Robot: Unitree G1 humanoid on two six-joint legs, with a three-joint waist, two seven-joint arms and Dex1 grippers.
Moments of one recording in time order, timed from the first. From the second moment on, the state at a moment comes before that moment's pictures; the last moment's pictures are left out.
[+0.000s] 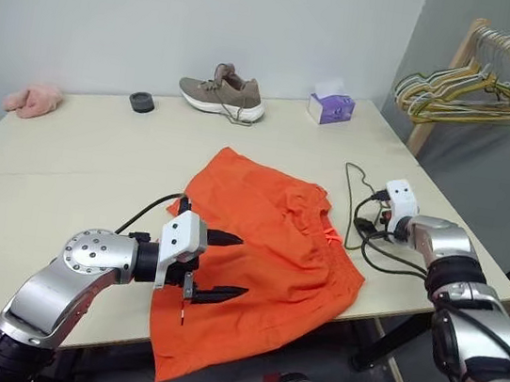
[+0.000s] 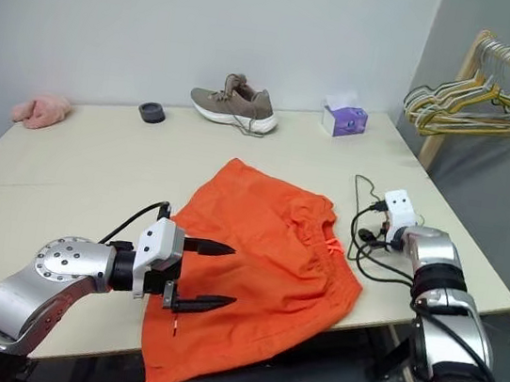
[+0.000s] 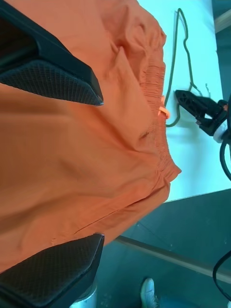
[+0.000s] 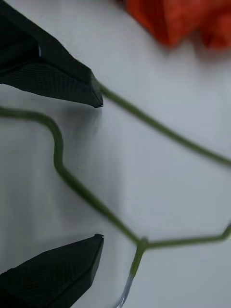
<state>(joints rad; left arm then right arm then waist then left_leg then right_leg) -0.10 0.76 -0.07 -0.43 -0.45 0.40 -1.02 -0.86 -0.45 0.06 0.88 -0.01 0.54 0.58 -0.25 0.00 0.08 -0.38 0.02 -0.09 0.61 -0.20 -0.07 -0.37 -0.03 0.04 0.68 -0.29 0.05</state>
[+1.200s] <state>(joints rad) -0.19 0.73 -0.07 -0.40 -0.45 0.43 -0.97 -0.74 -0.71 0.01 0.67 0.04 0.60 0.76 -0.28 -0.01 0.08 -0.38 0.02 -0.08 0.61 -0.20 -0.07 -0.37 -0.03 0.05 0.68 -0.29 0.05</state>
